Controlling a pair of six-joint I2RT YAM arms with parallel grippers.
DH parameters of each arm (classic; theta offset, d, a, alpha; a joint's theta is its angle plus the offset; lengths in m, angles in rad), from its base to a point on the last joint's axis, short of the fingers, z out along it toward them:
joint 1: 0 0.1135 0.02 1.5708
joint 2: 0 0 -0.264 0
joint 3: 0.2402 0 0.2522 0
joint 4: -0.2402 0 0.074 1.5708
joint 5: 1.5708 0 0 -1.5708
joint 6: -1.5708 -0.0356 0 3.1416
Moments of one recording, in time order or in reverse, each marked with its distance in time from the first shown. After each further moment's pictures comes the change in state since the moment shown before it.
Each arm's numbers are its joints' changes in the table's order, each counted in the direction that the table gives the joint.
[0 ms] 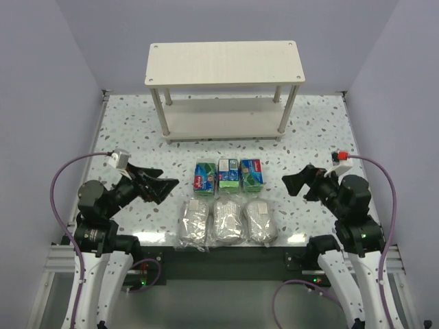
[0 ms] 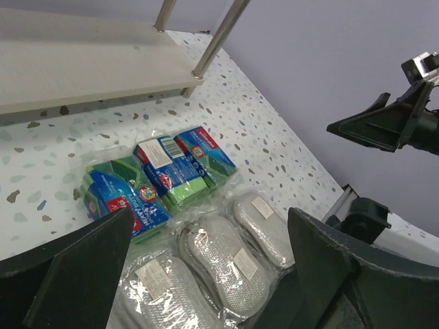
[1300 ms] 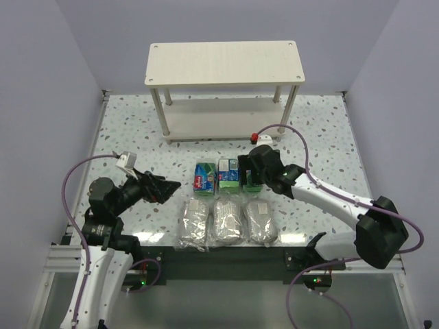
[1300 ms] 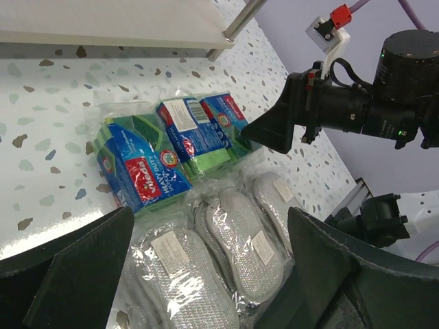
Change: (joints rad) left arm 0.000 -0.025 -0.110 -0.019 -0.035 0.004; right arm 0.567 -0.898 0.128 0.303 0.551 0.045
